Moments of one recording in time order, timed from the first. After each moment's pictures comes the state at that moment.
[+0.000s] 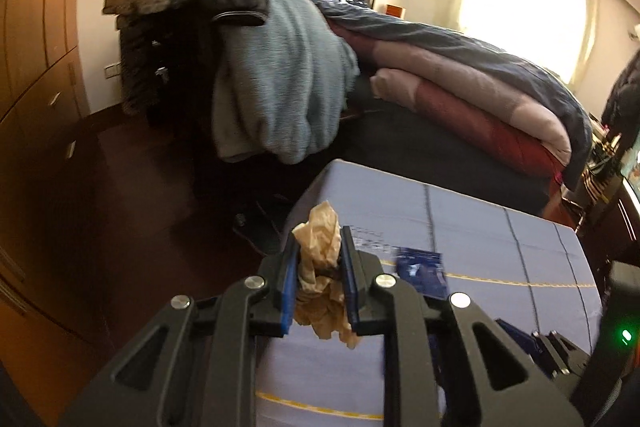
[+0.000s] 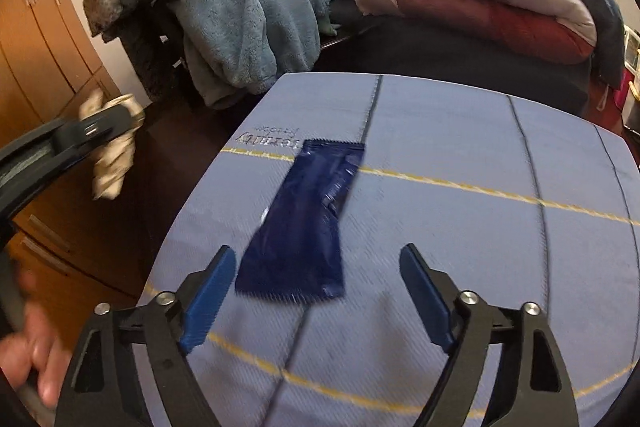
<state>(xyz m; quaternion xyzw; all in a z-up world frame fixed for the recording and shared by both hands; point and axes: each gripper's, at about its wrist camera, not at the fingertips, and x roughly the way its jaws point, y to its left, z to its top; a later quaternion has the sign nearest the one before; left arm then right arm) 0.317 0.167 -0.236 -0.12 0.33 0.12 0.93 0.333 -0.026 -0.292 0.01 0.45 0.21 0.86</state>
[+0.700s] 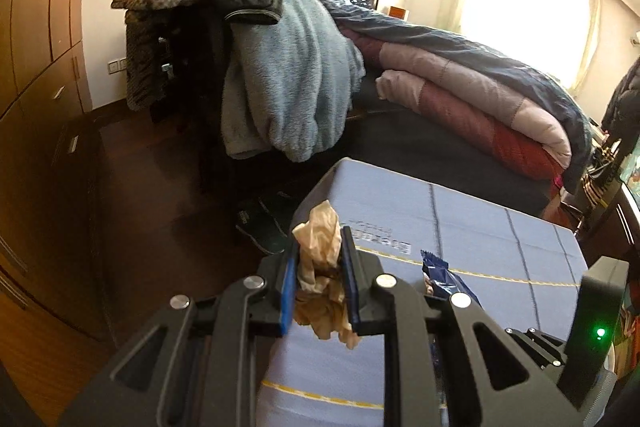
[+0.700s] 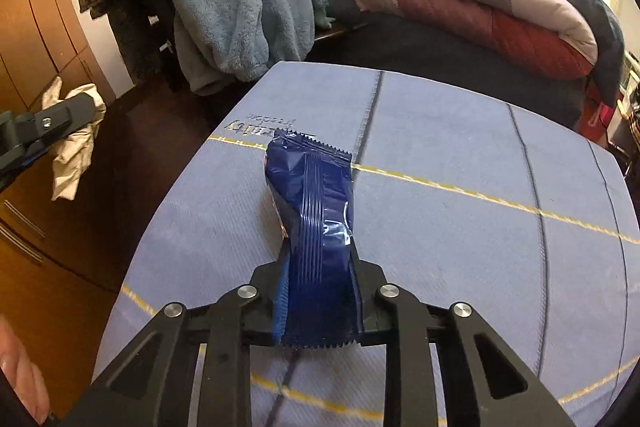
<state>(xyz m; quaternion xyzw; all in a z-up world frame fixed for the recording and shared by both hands) 0.305 0.169 -0.232 -0.12 0.32 0.12 0.93 0.326 -0.023 -0.291 -0.03 0.46 0.19 0.87</state>
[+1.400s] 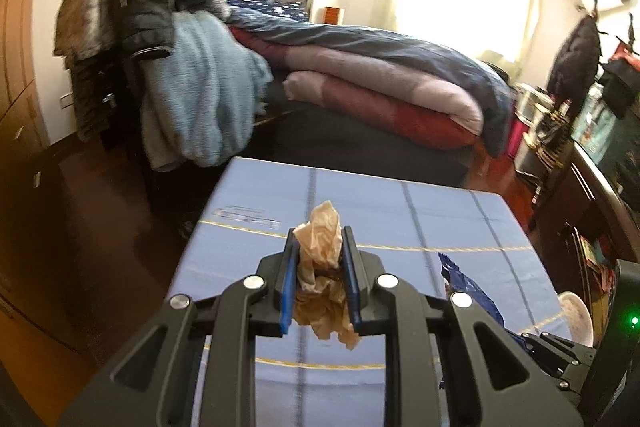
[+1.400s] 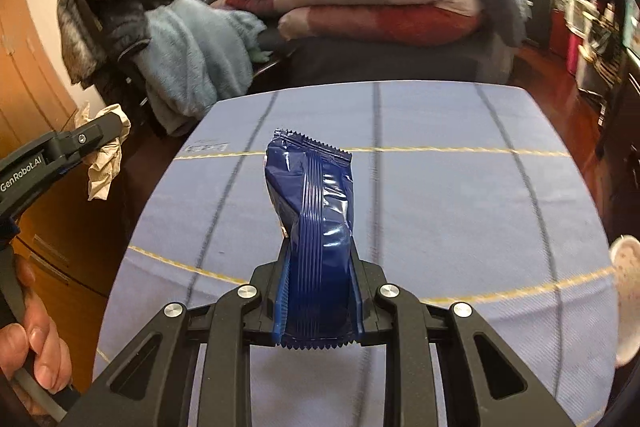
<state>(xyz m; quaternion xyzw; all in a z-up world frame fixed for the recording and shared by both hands) 0.272 0.030 -0.197 -0.08 0.32 0.02 0.95 0.258 -0.172 -0.254 0.07 0.43 0.14 0.89</state>
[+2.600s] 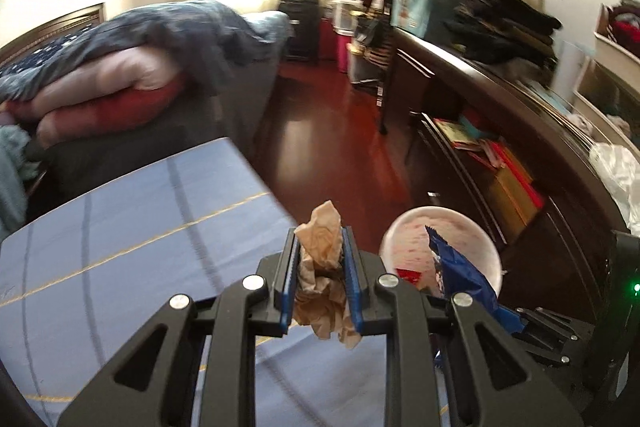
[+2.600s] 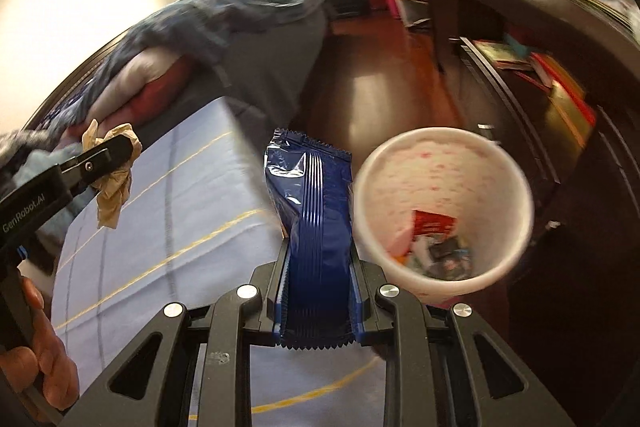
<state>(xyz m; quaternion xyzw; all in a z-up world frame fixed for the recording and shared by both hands) 0.272 -0.337 -0.233 0.07 0.35 -0.28 0.89 0.167 -0.481 -0.293 0.23 0.39 -0.11 0.88</state>
